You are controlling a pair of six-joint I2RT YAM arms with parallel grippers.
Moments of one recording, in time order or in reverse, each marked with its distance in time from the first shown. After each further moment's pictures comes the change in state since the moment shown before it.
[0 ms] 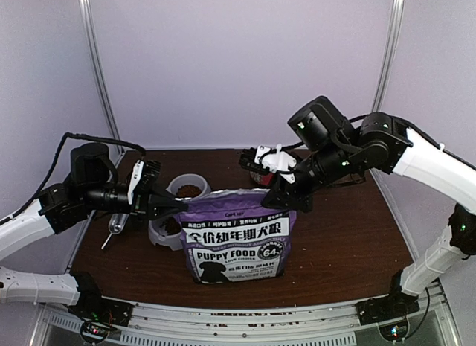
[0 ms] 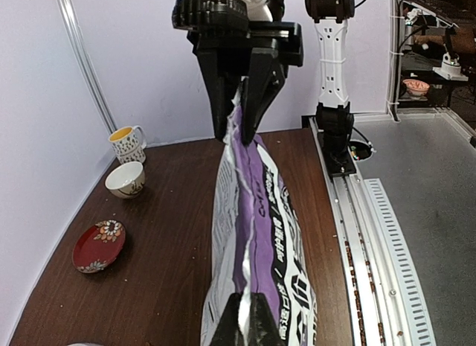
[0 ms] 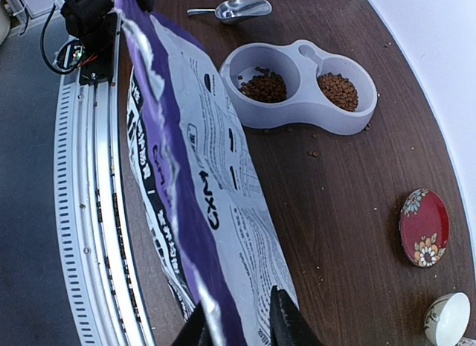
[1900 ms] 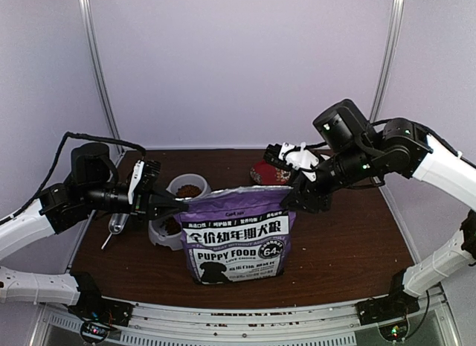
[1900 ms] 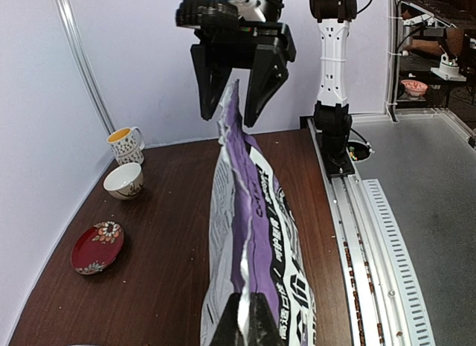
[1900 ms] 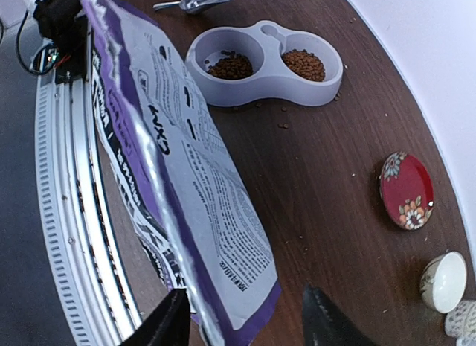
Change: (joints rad) left arm 0.000 0.005 0.000 0.006 0.007 -0.001; right arm -0.056 -0.146 -0.138 0.010 0.032 0.030
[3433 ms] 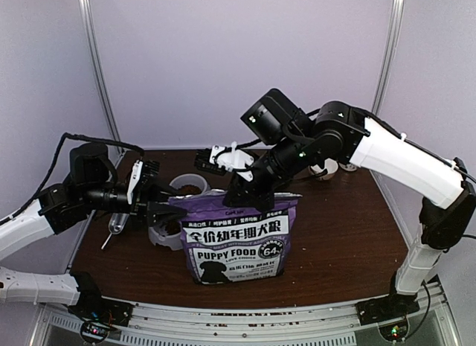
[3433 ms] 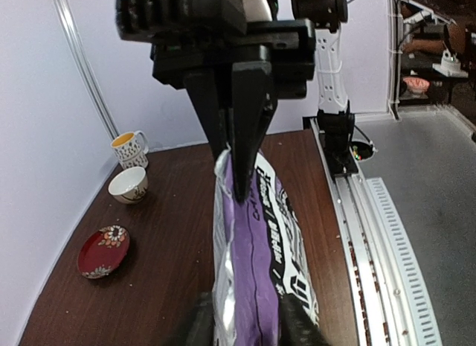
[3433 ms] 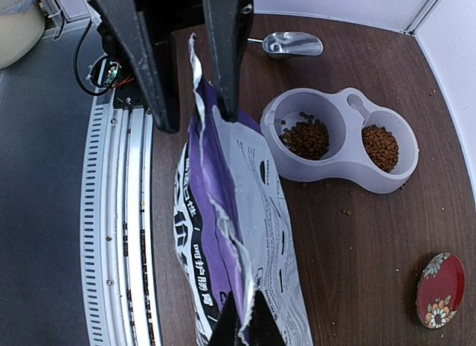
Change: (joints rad) left arm 0.001 -0.003 0.000 0.002 -0.010 0.008; right arm 0.121 0.410 0.457 -0.070 -0.126 -0.055
